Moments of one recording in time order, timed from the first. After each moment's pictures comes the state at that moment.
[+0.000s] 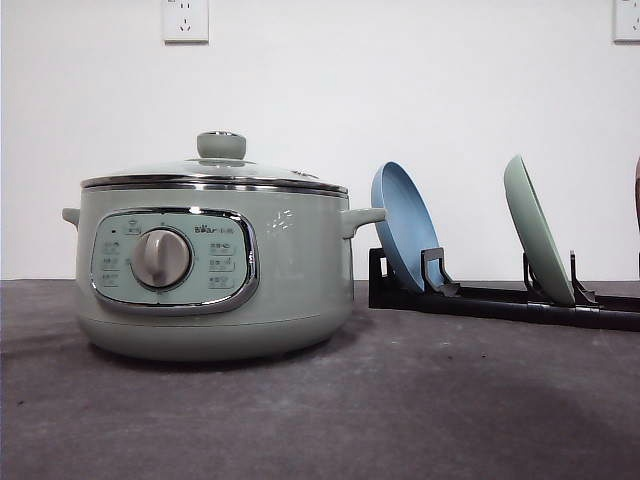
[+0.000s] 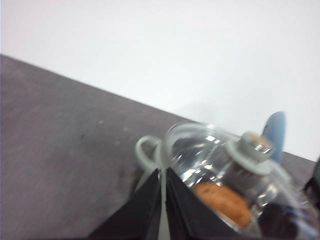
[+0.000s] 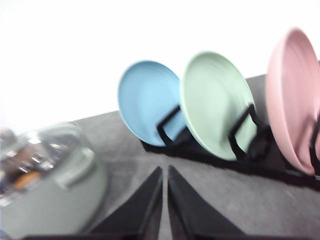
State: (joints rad) left_arx -0.08 0.21 0.34 -0.15 0.08 -0.39; right_arx 0.05 0.09 0.33 -0.28 -0.21 0.37
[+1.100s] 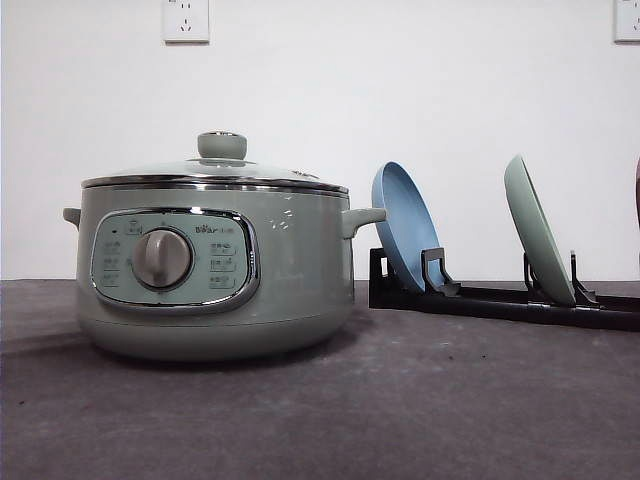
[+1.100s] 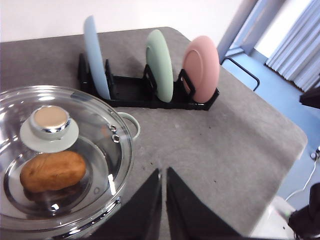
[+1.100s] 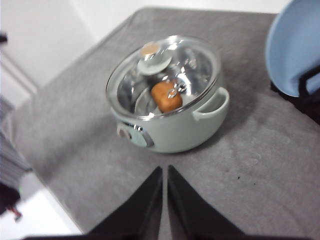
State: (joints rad) left_arx -0.34 0.87 1.19 -0.74 0.54 -0.08; right_arx 0.19 0.72 1.09 -0.88 -0.63 0.00
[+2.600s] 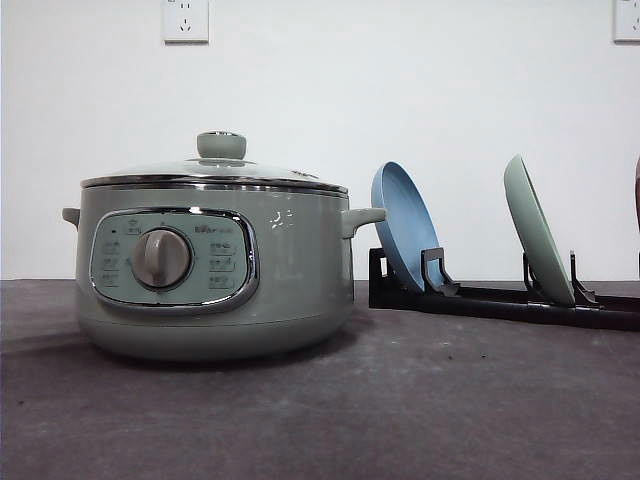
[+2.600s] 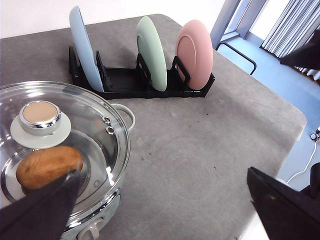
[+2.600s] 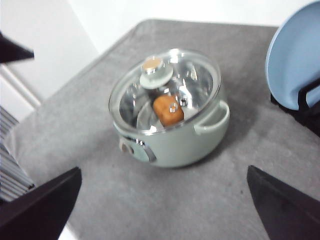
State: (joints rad) left_arx -0.36 0.87 1.19 -0.77 0.55 -0.02; right_arx 0.19 0.74 1.09 -0.80 -0.62 0.11
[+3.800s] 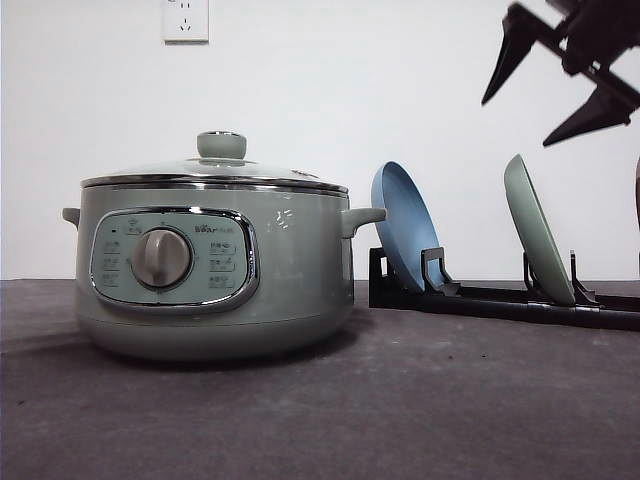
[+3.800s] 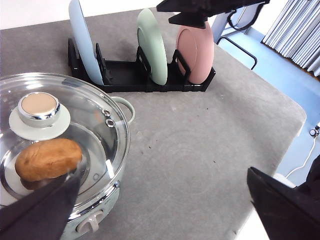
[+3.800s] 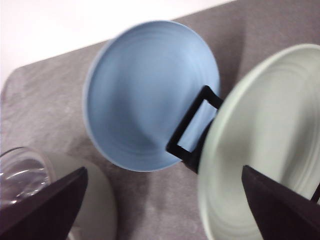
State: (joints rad) left_arx -0.36 0.87 1.19 -0.80 0.55 -0.02; right_arx -0.01 1.68 1.53 -0.51 -0.51 0.32
